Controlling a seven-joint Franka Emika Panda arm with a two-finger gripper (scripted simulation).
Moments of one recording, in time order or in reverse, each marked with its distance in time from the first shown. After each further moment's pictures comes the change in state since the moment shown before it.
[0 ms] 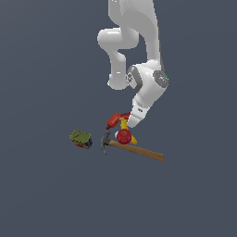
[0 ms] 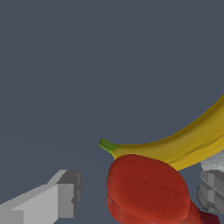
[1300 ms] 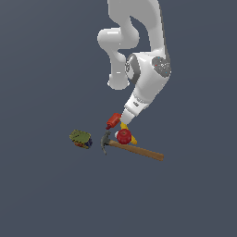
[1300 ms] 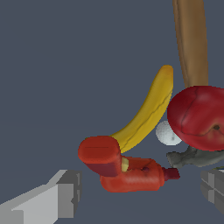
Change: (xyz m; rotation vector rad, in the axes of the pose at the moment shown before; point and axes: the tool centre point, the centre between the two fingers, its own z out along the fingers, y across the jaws) arm -0.015 0.034 -0.060 0.004 0.059 0.275
